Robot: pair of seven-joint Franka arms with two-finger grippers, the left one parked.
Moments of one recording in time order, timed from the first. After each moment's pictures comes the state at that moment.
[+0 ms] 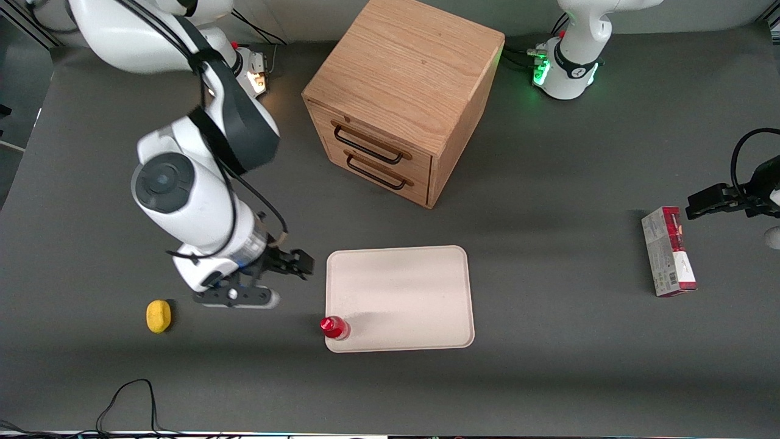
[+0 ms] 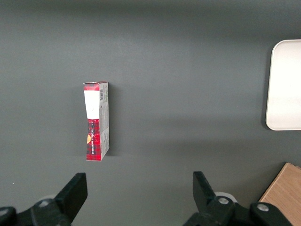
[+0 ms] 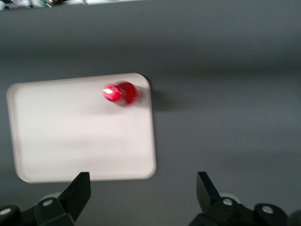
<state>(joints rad) 0.25 0.53 0.20 -1.20 -0.09 1.80 0.49</state>
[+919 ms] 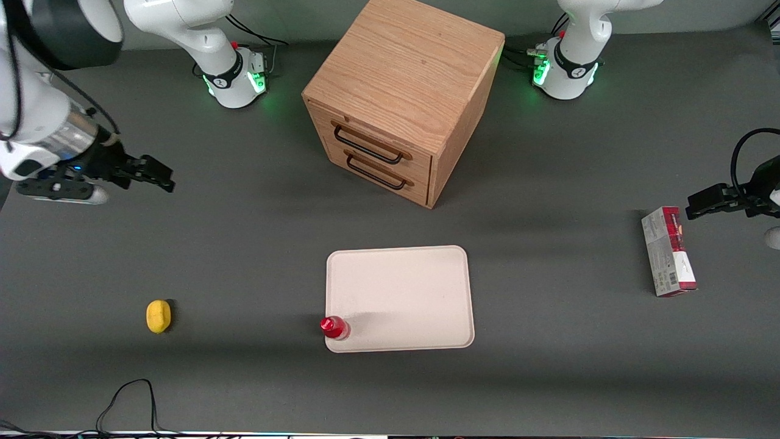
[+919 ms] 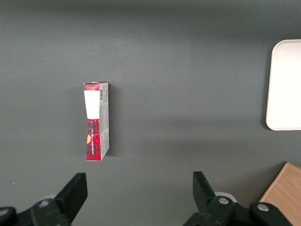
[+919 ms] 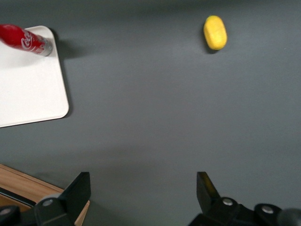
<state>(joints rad) 0.23 -0.11 -0.15 -1.88 0.02 1.79 0.22</state>
